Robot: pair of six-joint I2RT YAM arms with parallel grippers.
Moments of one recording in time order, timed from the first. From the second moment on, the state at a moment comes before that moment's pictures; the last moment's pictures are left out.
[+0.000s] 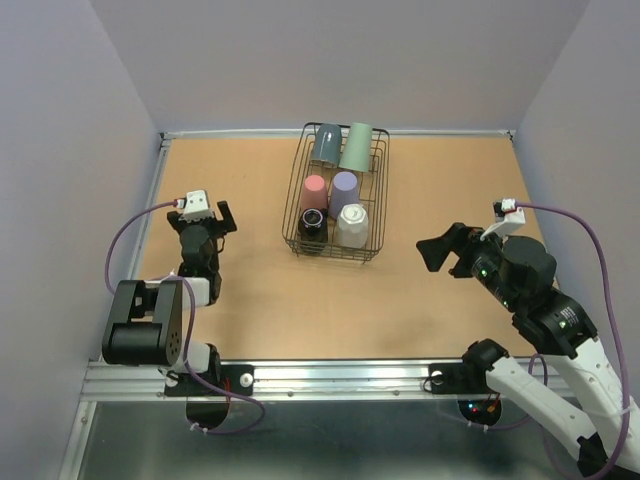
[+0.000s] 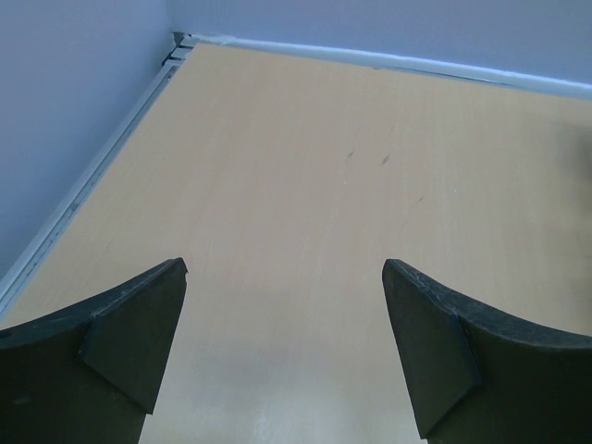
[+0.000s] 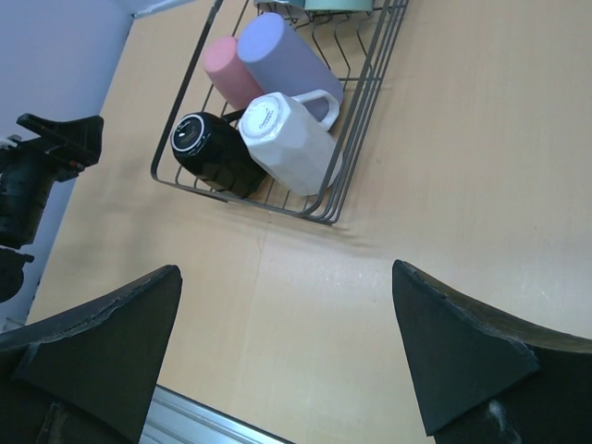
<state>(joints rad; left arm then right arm) -0.05 1.39 0.33 1.02 -0.25 -0.05 0.54 0.56 0.90 -0.63 0.16 0.54</state>
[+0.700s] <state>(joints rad) -0.02 1.44 0.27 1.15 -0.14 -0.02 0.54 0.74 0.90 -0.64 0.15 0.58</state>
